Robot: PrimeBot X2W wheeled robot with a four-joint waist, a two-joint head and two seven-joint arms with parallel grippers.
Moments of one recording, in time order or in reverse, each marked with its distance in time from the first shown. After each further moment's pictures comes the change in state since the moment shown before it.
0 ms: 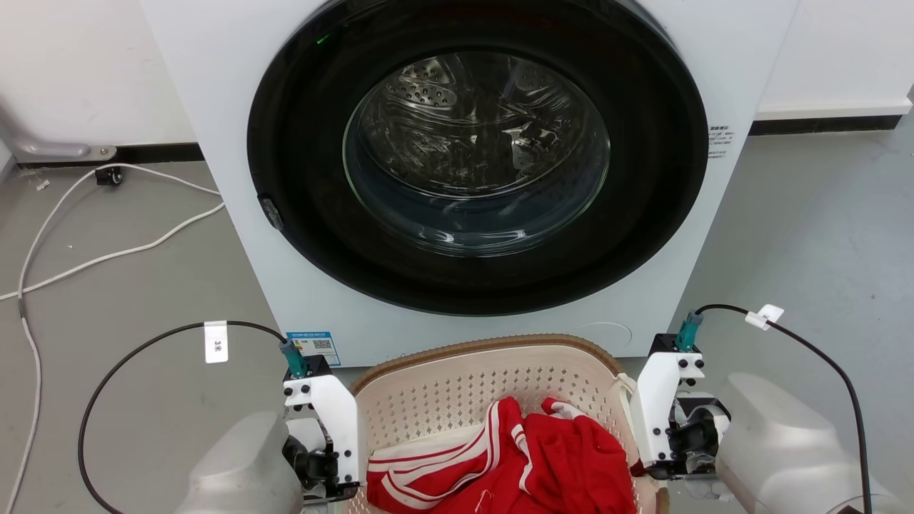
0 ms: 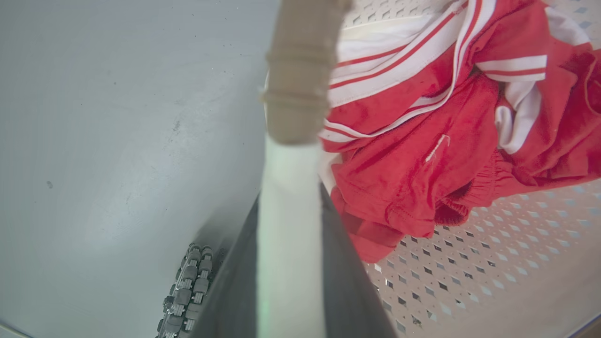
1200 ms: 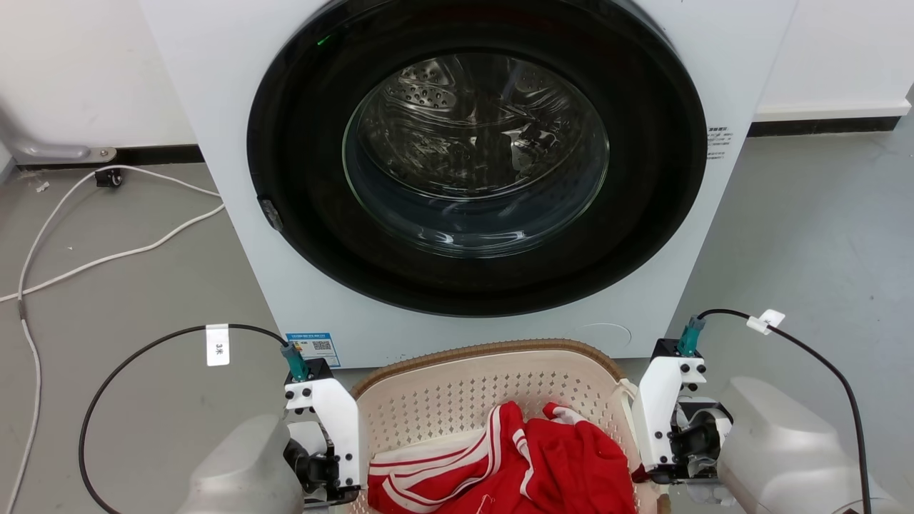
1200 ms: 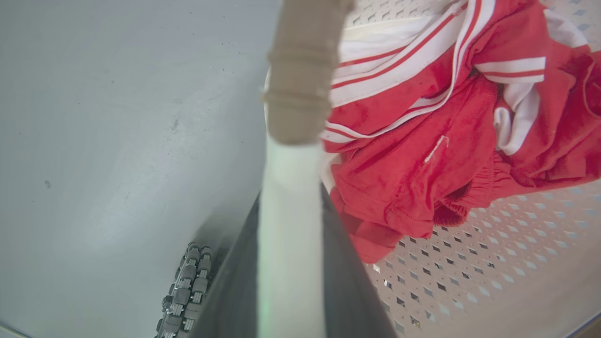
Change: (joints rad) left arm -0.001 0.001 -0.048 0.007 -0.051 0.000 -0.011; right arm 0.007 -0.002 -0.014 0.001 0.002 0.000 0.018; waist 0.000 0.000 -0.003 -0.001
